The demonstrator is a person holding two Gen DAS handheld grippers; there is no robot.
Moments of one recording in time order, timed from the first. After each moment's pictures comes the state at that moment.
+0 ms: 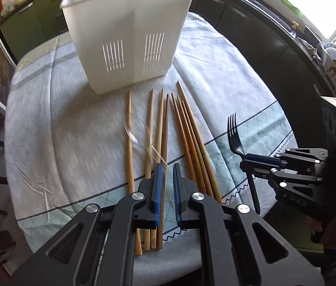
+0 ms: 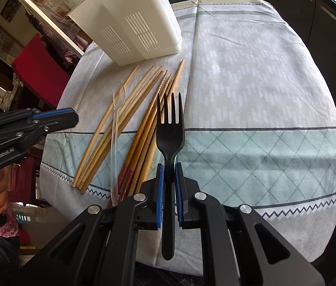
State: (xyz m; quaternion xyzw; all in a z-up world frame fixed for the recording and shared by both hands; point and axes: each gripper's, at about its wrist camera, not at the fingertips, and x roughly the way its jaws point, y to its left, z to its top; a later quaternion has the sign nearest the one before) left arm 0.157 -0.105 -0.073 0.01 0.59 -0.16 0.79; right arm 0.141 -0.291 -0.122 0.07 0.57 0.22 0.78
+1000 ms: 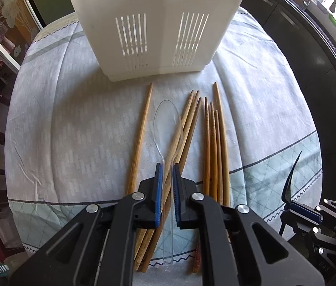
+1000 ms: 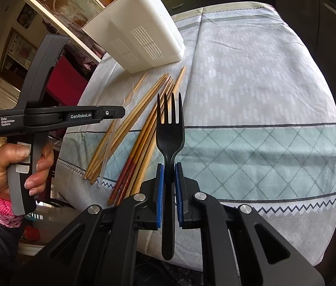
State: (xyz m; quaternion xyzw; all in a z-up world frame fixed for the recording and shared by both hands) left arm 0.203 -0.132 -0.102 -0.02 0.61 -0.04 0.79; right arm 0.123 -0.344 -0.112 0.11 0.55 0.28 0.78
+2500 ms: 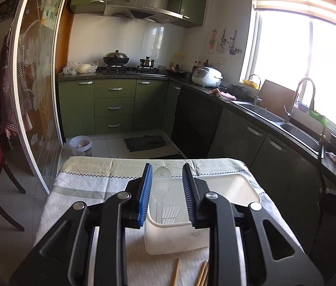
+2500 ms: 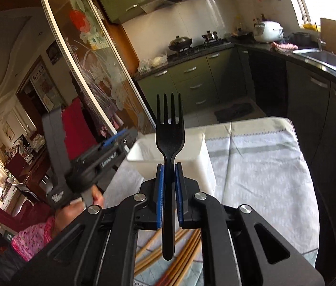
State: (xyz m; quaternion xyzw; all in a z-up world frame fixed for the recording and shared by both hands) left arm 0.235 -0.057 0.024 -0.07 0.24 -0.02 0.97; right arm 0.202 -0.291 0.062 0.11 0.29 0.28 0.91
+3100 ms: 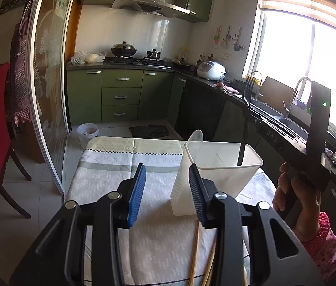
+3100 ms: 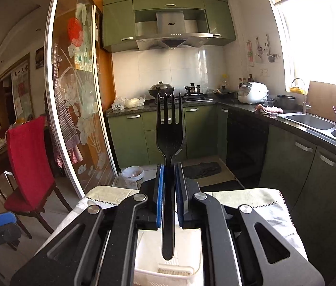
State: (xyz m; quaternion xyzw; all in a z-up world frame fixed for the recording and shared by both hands) left arm 0.167 -0.004 0.020 -0.09 0.27 -0.02 0.96; right arm 0.288 -0.203 0.014 0.03 0.17 0.18 0.97
